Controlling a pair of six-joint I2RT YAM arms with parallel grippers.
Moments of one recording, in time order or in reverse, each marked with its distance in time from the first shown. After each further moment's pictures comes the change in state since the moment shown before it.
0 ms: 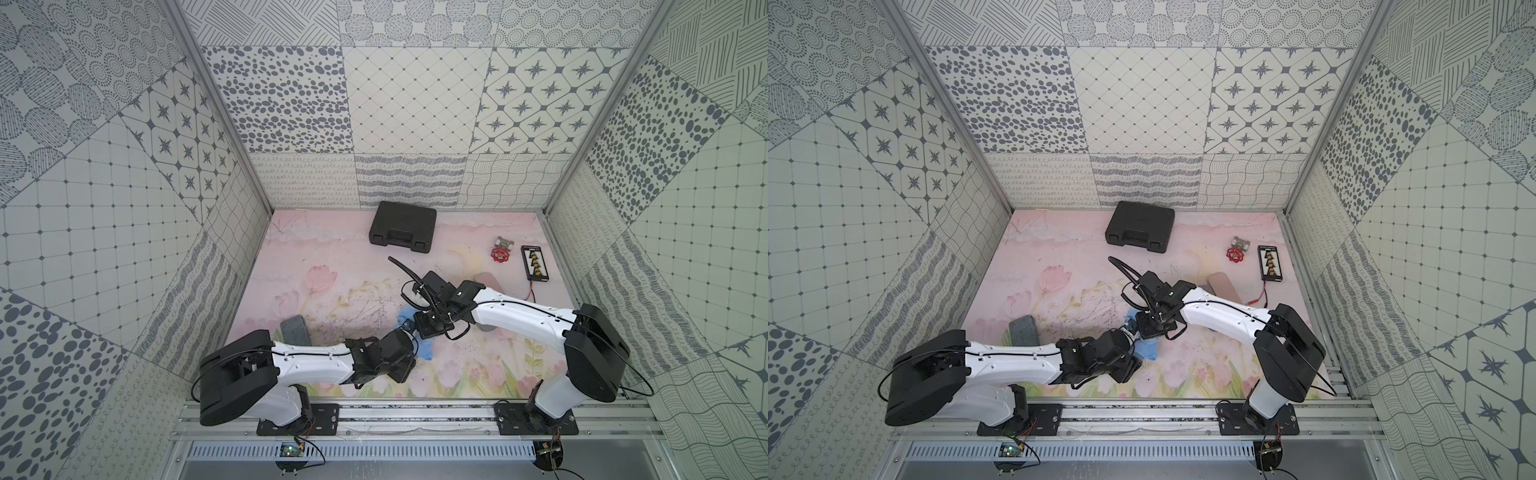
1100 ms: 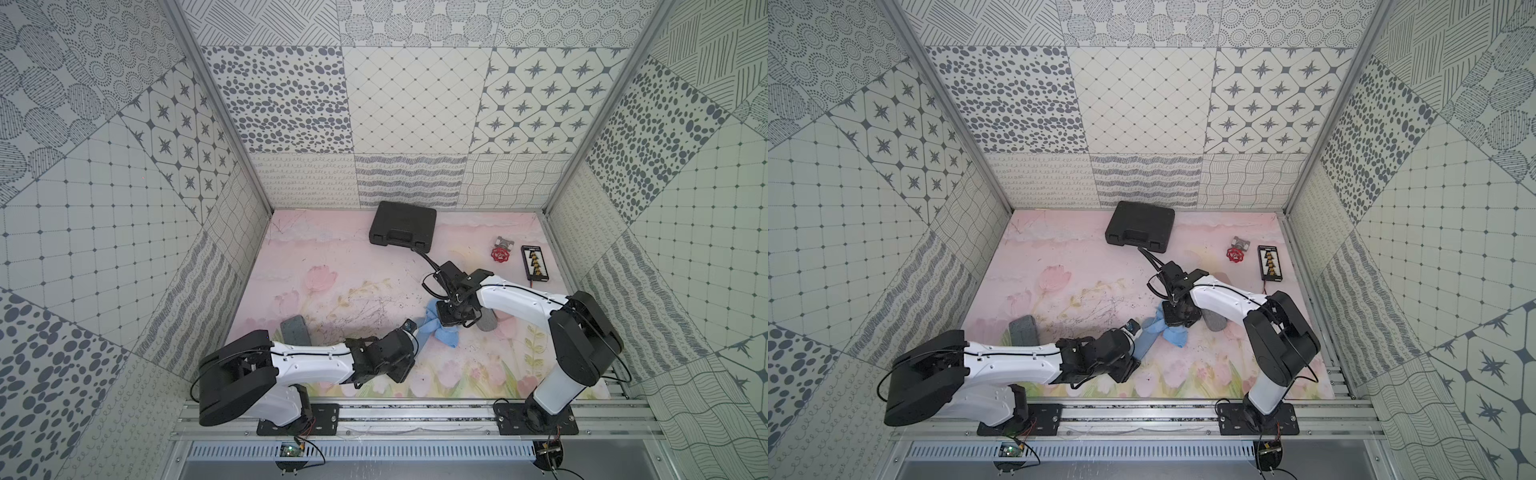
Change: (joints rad) left arm 0.000 -0.001 0.008 -0.022 -0.018 0.024; right arm -0.192 0.073 0.041 -0.147 0.278 -0.110
